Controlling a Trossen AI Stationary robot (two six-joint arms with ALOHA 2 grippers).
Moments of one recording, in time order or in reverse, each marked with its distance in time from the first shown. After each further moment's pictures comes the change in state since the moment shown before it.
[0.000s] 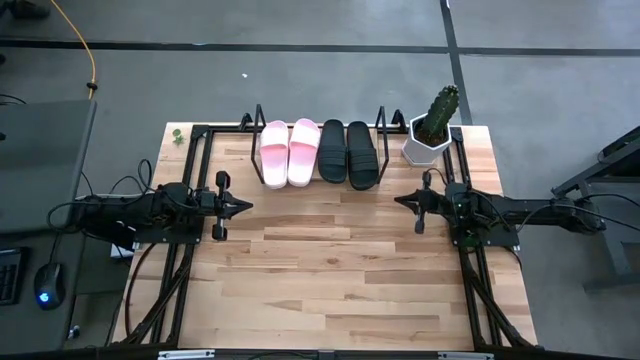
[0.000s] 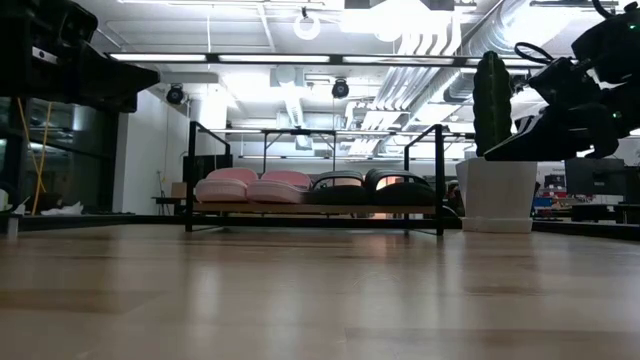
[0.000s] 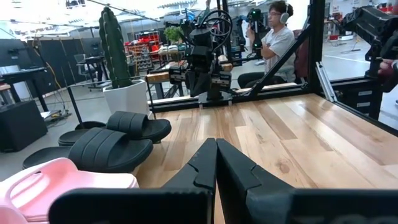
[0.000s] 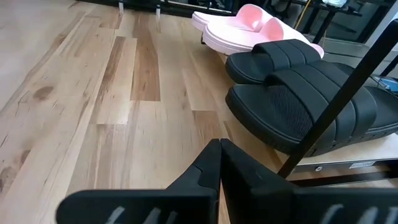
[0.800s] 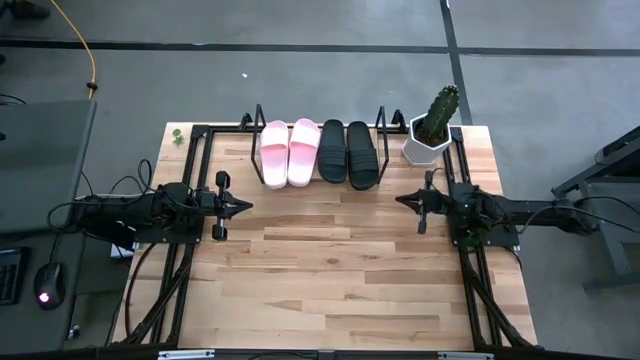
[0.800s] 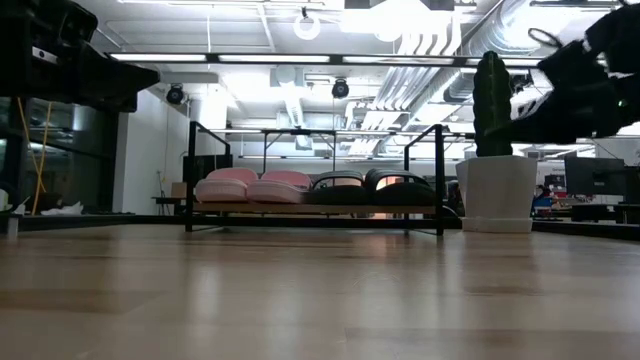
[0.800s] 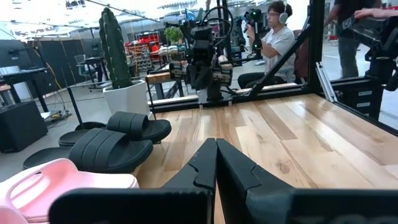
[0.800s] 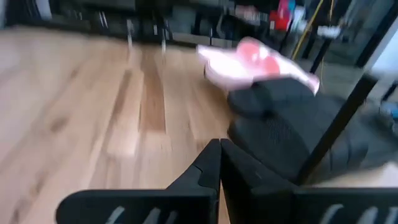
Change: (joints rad) left arm 0.000 0.000 0.000 0.001 0.000 0.002; right arm 0.027 -0.094 0.000 -0.003 -0.004 0.000
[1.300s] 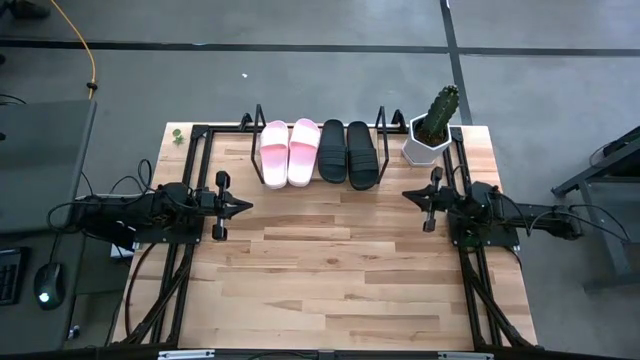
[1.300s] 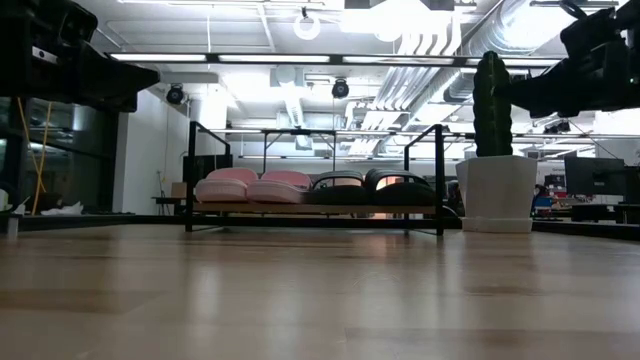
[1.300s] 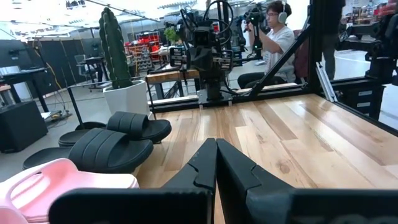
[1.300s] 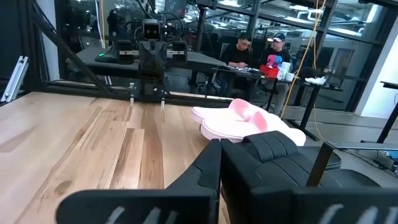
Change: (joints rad) left arm 0.000 0.000 0.000 0.000 0.000 0.000; right arm 0.022 -0.252 0.000 0.000 -0.002 0.000
